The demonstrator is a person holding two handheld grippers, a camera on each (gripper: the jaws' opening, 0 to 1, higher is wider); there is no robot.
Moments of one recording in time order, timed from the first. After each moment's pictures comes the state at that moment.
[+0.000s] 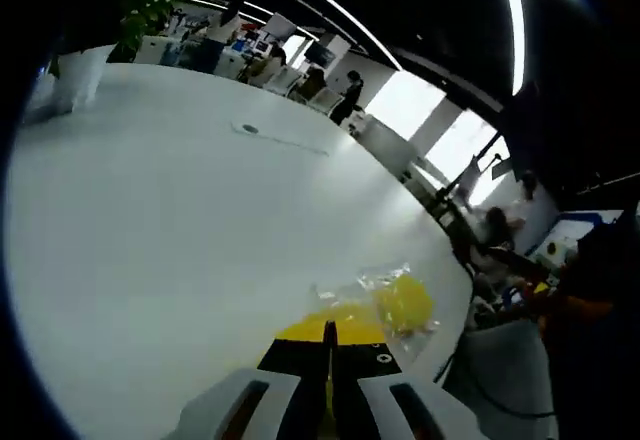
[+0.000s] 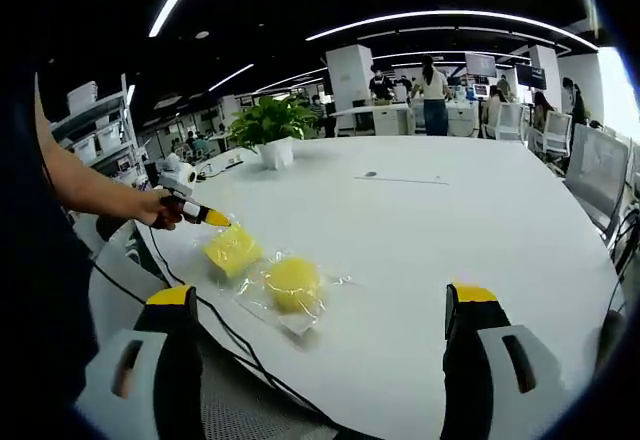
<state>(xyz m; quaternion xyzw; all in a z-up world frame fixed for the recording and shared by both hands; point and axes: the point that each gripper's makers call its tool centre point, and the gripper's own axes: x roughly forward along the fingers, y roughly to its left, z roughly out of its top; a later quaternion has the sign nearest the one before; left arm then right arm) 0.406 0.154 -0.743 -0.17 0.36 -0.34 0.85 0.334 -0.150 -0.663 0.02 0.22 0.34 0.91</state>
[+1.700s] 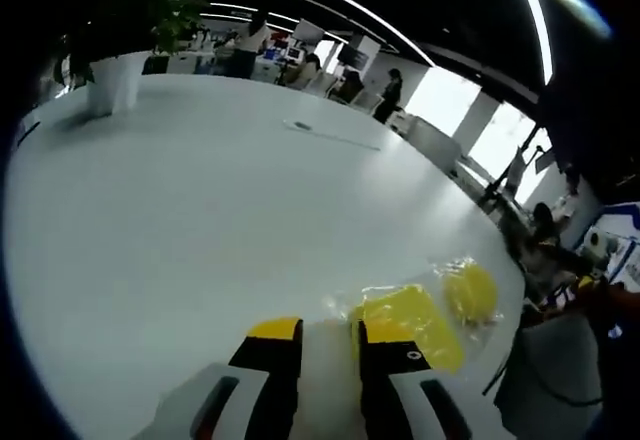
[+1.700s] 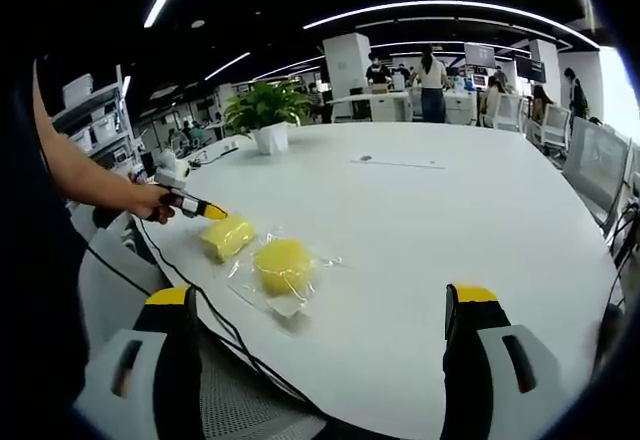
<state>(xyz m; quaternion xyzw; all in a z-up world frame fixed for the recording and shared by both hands) 0.417 0.197 -0.782 -0.14 0.36 -0.25 0.89 0.336 -0.159 -0.683 0.01 0.25 0.33 0.91</state>
